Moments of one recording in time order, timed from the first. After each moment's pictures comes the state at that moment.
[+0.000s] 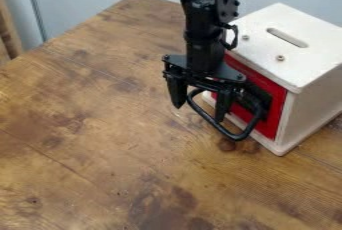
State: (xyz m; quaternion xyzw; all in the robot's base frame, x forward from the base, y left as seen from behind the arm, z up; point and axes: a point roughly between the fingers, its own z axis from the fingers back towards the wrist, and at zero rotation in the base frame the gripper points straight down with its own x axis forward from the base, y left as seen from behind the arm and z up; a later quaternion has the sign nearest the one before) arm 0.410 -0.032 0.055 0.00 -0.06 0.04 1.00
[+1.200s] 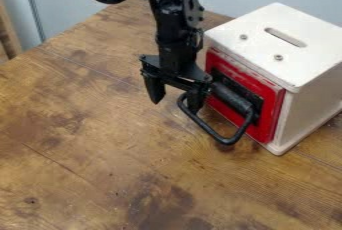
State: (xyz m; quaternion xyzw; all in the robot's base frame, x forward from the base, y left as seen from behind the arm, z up) arm 0.406 -0.002 0.053 0.00 -0.04 0.00 1.00
